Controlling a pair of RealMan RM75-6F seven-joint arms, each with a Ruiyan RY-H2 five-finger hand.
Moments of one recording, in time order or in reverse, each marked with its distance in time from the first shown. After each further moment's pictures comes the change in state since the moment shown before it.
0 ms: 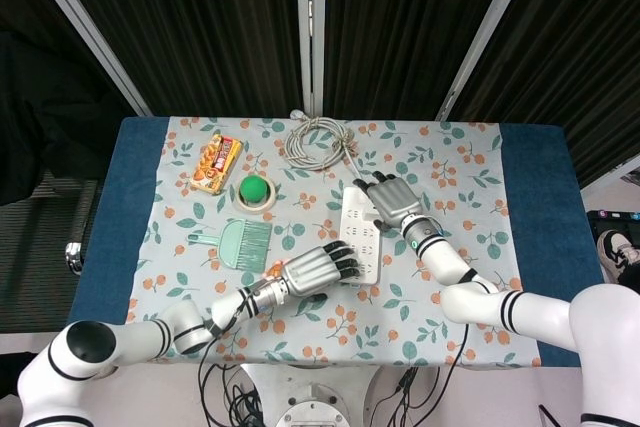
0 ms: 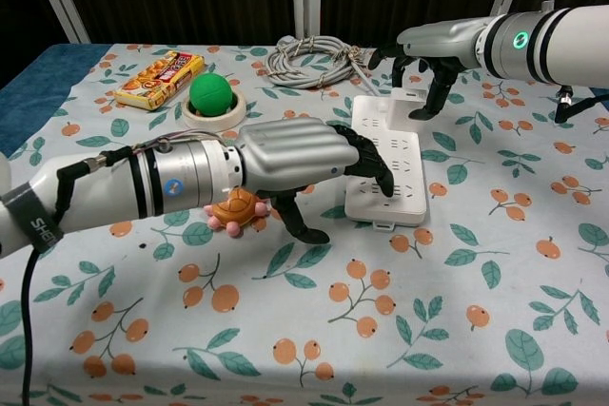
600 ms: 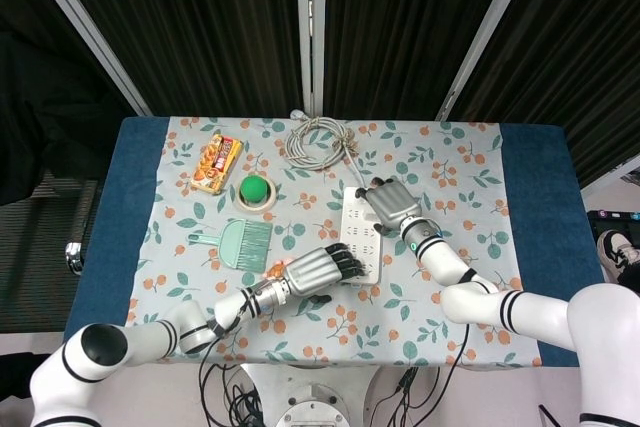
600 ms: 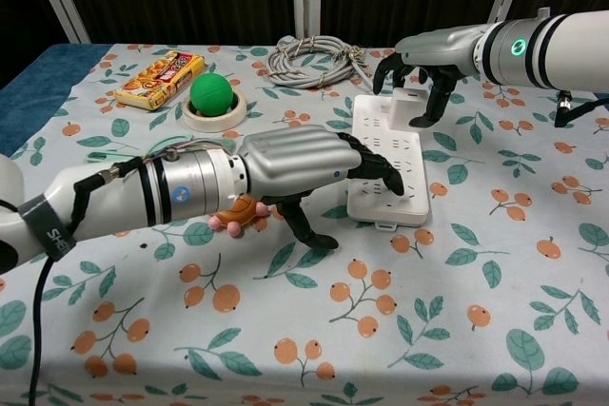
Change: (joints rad) left arm -0.011 -0.054 0.038 0.090 -0.011 0.018 -0.112; right arm 0.007 -0.004 -0.011 0.008 -0.005 -0.029 -0.009
